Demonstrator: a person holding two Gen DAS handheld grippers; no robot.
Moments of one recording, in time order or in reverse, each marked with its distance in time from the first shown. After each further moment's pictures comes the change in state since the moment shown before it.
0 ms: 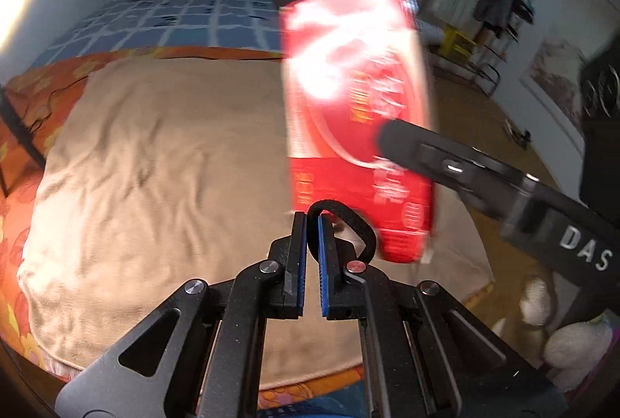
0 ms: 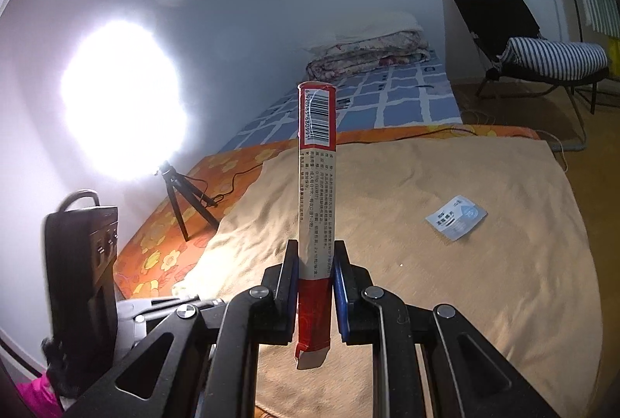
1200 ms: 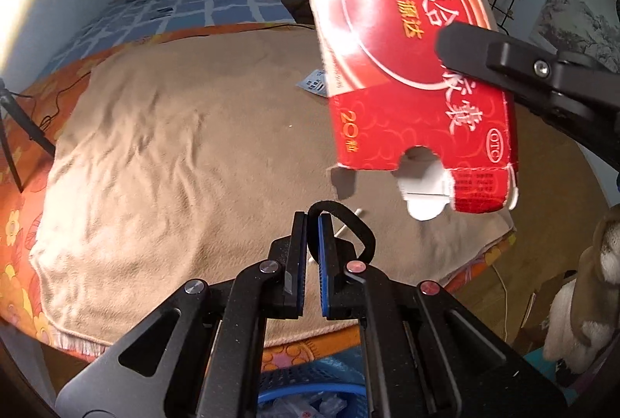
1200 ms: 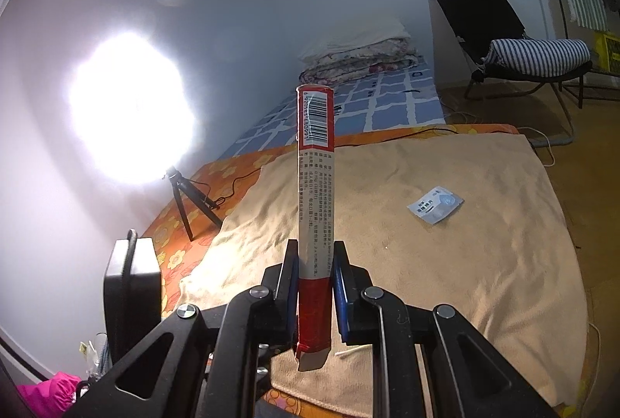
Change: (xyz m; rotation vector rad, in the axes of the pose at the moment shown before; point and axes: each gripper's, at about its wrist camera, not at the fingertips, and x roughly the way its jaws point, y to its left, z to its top) left arm 0.001 -0.028 -0.046 0.072 0.081 0.085; right arm -0.056 0.002 -0.025 0.025 -0.033 -0.017
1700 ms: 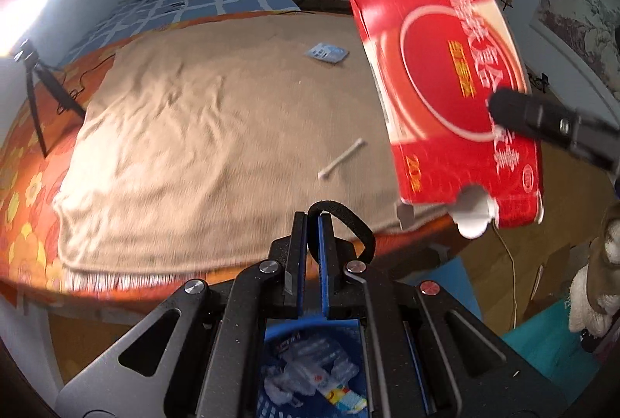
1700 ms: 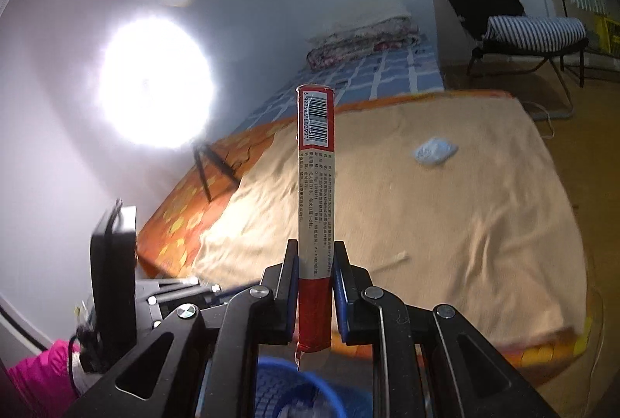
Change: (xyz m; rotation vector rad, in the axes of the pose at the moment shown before) left arm -0.047 0.002 -0.074 0.021 0.013 0.032; right arm -0.053 0.009 -0.072 0.013 0.087 0.048
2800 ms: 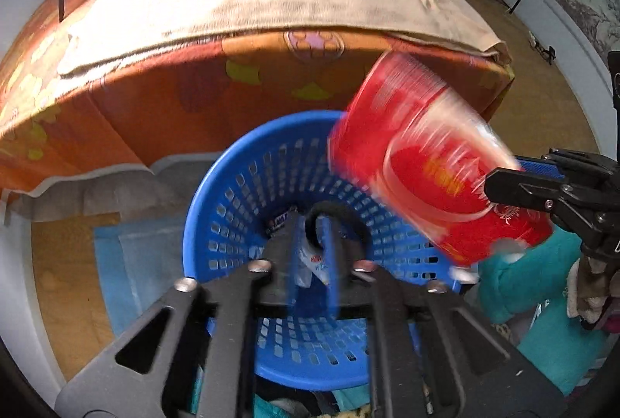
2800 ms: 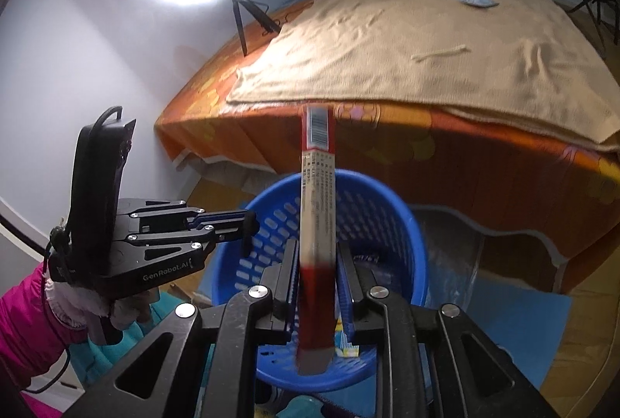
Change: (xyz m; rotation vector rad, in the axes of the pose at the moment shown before) left arm -0.005 0.011 -0.149 -0.073 0.224 -0.014; right arm 0.009 0.039 -0.170 -0.050 0.330 0.076
